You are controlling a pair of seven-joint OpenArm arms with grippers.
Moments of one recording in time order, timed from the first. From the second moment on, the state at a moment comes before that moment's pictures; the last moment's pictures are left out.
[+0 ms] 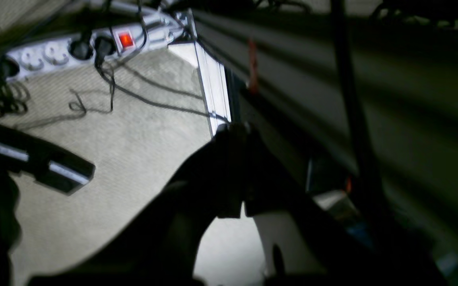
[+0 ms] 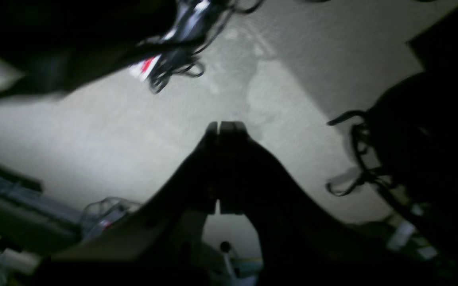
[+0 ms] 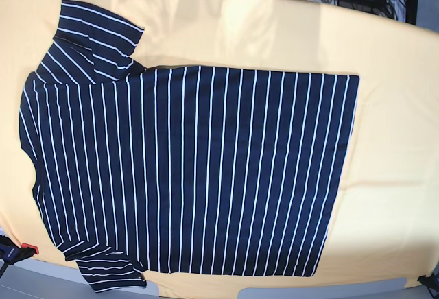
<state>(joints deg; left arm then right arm) 24.1 -3.0 12.7 44.1 -15.2 -15.3 16.9 -21.2 6.2 -25.5 44.0 -11.5 9.5 -28.8</state>
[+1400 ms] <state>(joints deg) 74.9 -32.2 -7.2 134.4 -8.1 -14.8 28.2 -72.2 26.9 -25.4 129.0 -52.2 -14.7 -53.4</state>
